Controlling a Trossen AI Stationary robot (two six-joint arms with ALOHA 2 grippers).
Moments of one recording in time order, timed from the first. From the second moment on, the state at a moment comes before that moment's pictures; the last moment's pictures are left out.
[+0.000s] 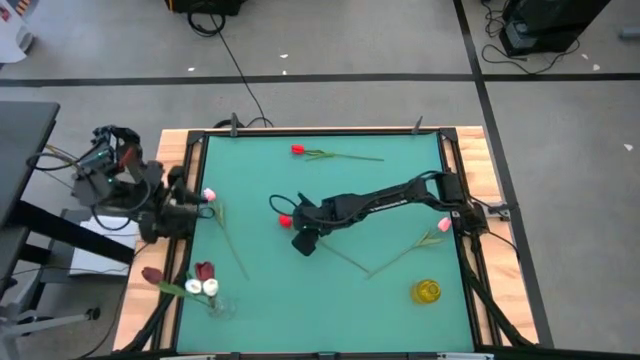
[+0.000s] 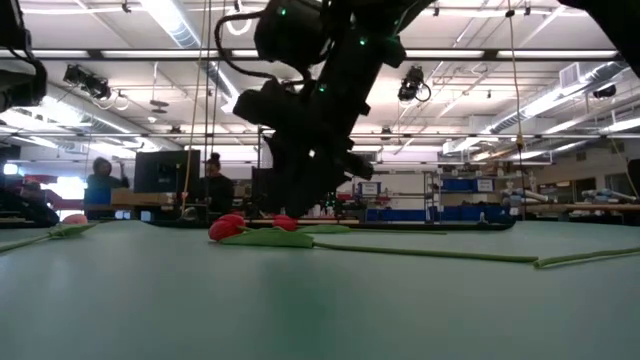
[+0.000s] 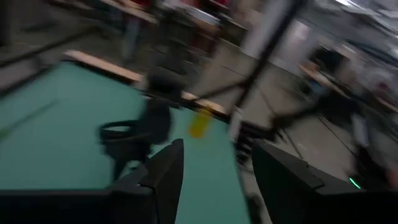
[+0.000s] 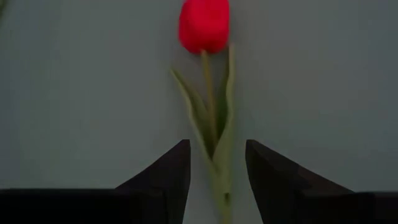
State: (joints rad) left arm -1.03 0.50 1.03 -0.76 -0.92 -0.66; right arm 0.06 2.15 1.62 -0.57 0.10 0.68
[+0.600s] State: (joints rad) left arm -0.74 0.70 1.03 -0.72 -0.87 -0.77; right arm 0.03 2.23 1.62 -0.53 0.00 0.47
